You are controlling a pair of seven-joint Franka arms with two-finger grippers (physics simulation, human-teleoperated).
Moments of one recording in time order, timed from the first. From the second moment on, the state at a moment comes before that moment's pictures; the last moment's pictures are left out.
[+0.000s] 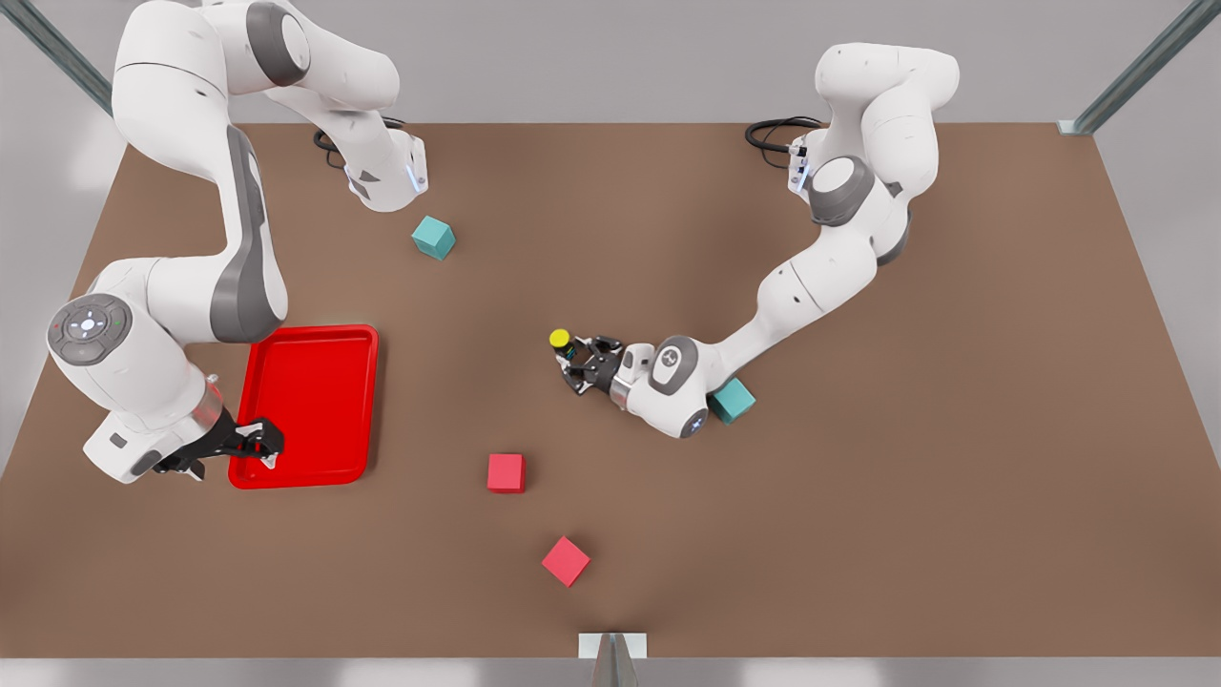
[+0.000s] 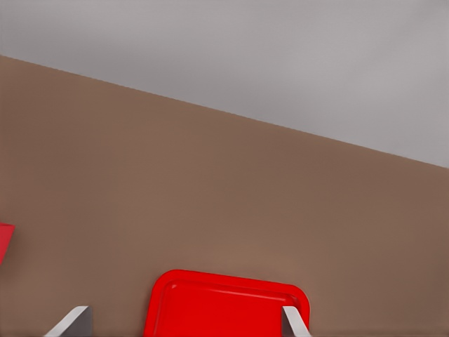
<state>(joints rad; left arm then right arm) -0.13 1.37 -0.83 -1.28 -0.40 2.19 2.11 -0.07 0.45 0.17 -1.29 -0.19 1.93 -0.09</state>
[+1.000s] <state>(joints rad) 0.04 0.92 -1.15 -1.28 -0.39 2.12 1.85 -0.12 0.15 0.17 -1.51 -0.16 1.81 -0.09</state>
